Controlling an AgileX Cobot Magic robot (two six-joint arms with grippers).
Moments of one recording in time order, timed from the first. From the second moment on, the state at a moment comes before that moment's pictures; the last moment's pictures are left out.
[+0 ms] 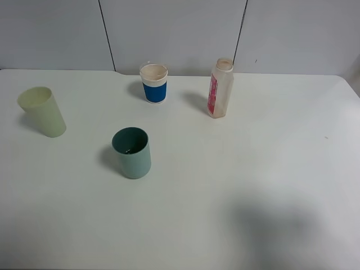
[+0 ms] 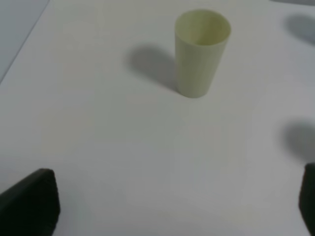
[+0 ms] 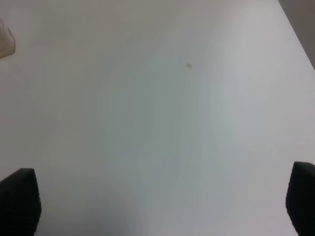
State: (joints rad) left arm 0.05 -0.01 -0.51 0.07 1.06 -0.12; right arm -0.06 0.08 -0.50 -0.03 1.06 0.05
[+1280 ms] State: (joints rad) left arm 0.05 -0.01 -0.52 0.04 1.05 -0.11; right arm -0.06 0.08 -0.50 -0.03 1.06 0.05
